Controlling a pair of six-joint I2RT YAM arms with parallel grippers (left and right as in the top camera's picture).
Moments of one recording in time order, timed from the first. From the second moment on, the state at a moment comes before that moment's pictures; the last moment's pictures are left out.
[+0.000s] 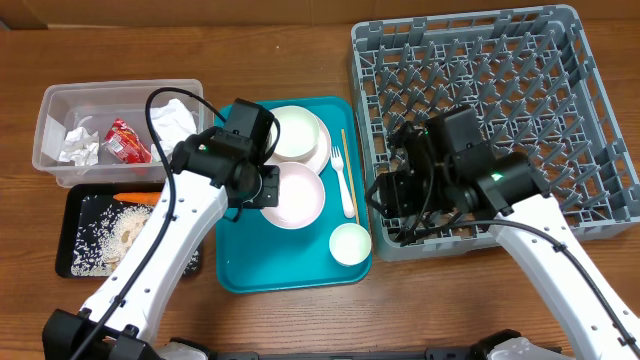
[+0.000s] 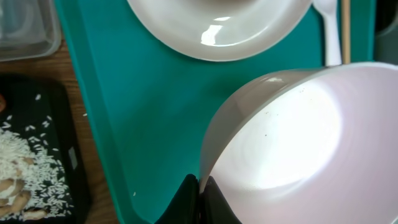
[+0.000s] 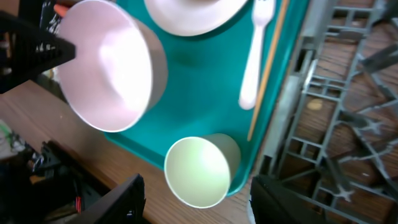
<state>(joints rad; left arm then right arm) -0.37 1.51 1.27 -1.10 0.01 -0.31 0.41 1.36 1.22 -0.99 -0.42 0.21</state>
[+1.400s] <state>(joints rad) -0.47 1.51 1.35 -1.13 0.09 -0.31 0.58 1.51 1.22 -0.80 -0.34 0.23</state>
